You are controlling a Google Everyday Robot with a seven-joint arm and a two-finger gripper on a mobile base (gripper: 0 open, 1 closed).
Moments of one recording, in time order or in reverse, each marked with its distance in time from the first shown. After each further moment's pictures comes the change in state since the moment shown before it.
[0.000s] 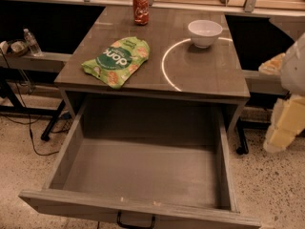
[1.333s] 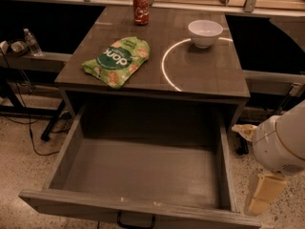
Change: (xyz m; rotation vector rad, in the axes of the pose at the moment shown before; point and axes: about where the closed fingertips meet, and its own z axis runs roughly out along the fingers) arm 0.016 0.092 0.107 -0.104 -0.063 -0.102
